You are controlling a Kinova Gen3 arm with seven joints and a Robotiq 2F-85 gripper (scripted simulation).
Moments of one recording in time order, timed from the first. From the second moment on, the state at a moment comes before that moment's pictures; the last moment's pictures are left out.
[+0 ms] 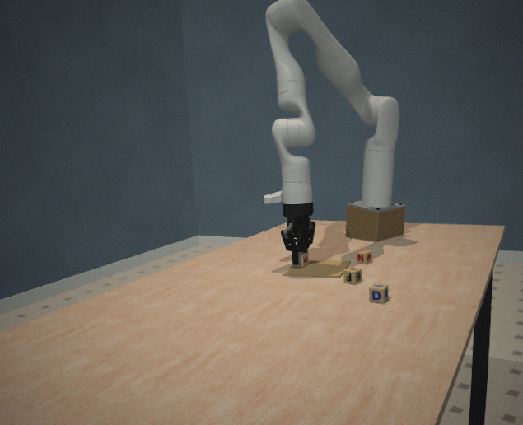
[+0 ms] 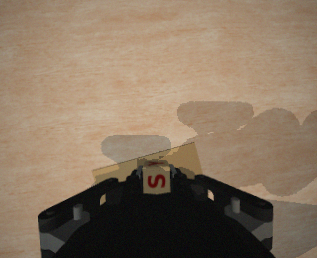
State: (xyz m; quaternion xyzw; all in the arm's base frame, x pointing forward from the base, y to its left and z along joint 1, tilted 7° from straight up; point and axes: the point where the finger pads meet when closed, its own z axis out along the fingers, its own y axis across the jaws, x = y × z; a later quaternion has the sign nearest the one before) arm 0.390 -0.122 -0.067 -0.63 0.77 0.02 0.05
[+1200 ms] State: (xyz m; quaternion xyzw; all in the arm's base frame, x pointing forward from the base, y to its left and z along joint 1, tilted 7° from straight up) arm 0.390 -0.122 -0.067 -0.63 0.77 0.02 0.05
